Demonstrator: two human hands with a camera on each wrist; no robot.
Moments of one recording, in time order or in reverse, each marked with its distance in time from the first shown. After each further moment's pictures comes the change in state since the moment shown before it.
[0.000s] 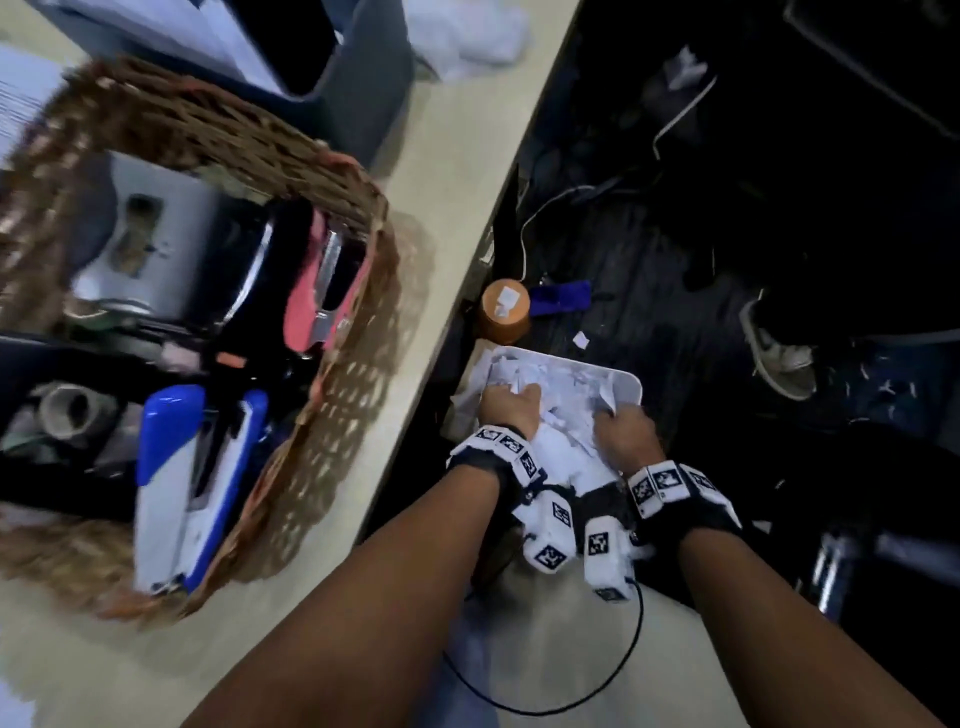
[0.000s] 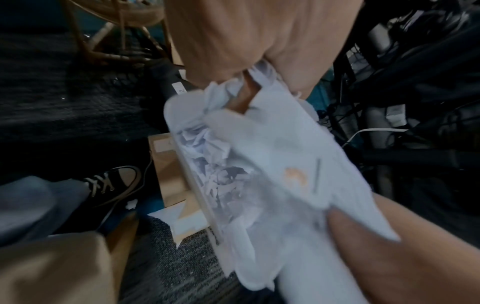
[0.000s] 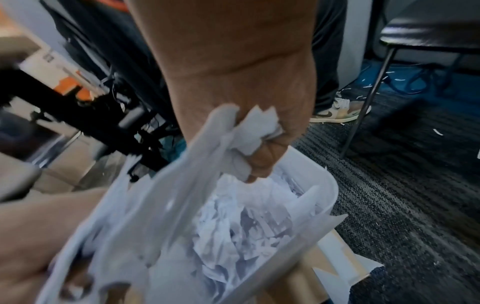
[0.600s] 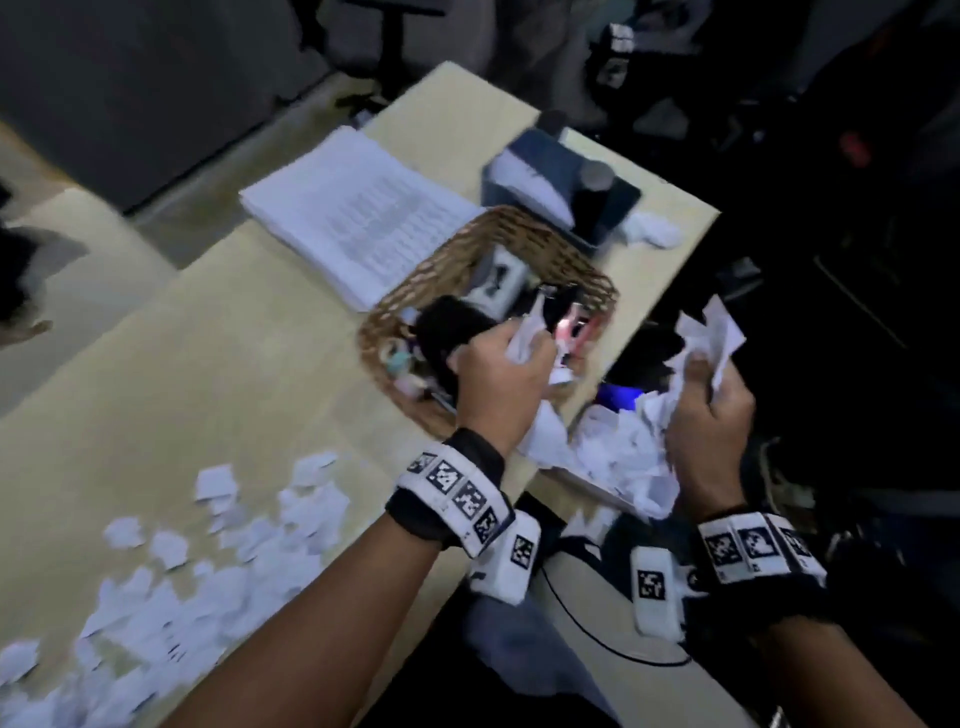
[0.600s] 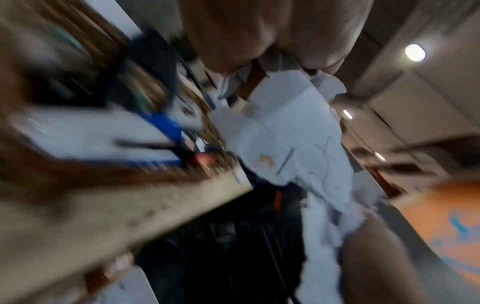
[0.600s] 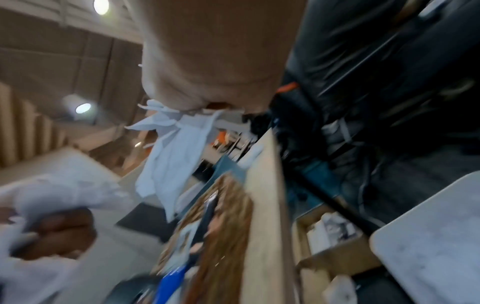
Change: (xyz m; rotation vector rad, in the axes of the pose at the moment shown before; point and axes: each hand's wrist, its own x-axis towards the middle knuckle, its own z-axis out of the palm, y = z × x) left_hand -0.228 0.027 -0.301 -0.477 0.334 0.833; right_hand -0.298 -0.152 -0.066 0.555 0.433 -0.881
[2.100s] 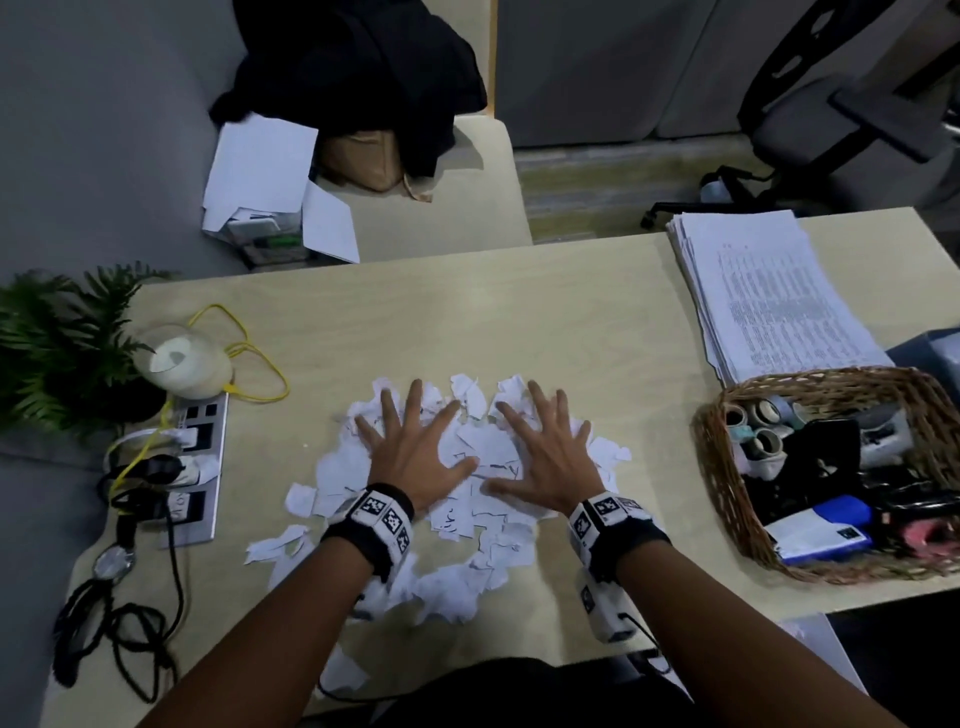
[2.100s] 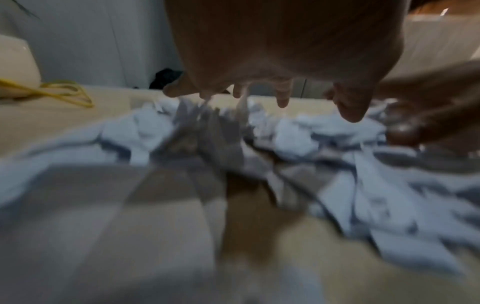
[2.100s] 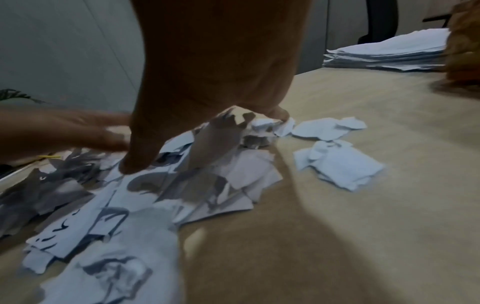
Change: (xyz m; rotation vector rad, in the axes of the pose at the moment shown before) left_hand -0.175 -0.179 -0.379 1.060 0.113 -0.632; right_hand -0.267 -0.064 0.304 -0.821 -1.414 -1.021
